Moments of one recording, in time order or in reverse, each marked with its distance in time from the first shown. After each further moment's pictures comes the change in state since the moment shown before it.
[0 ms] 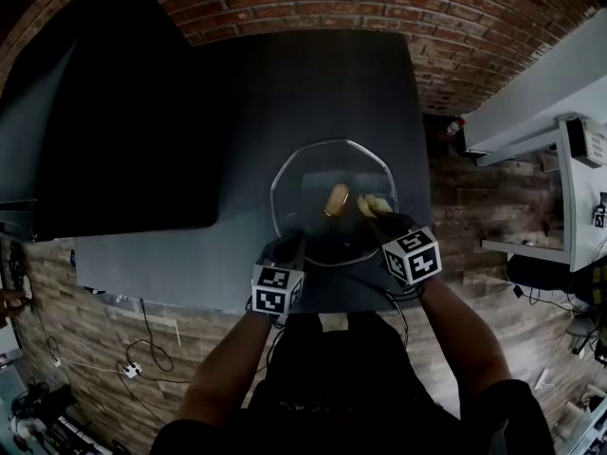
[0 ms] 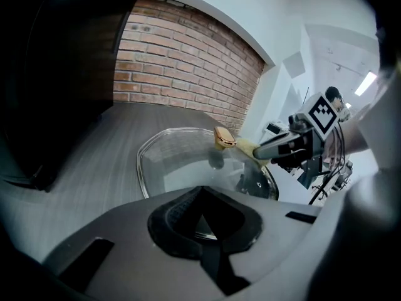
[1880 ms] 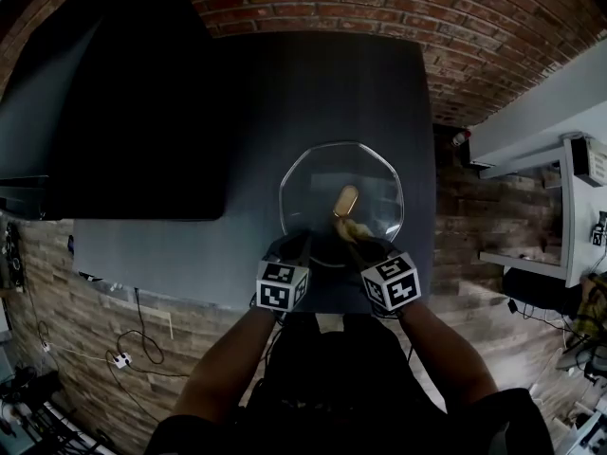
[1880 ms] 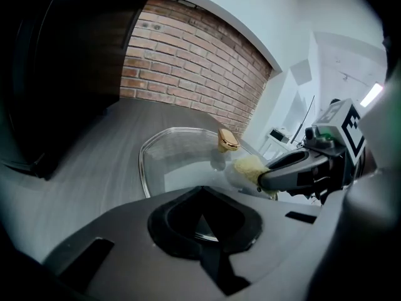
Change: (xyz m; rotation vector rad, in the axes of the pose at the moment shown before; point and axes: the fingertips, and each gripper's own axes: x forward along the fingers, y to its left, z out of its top) left arm 0.002 -0.001 0.001 -0.079 -0.015 0.003; right arm 0.010 0.074 -0.018 -0.005 0.029 0.093
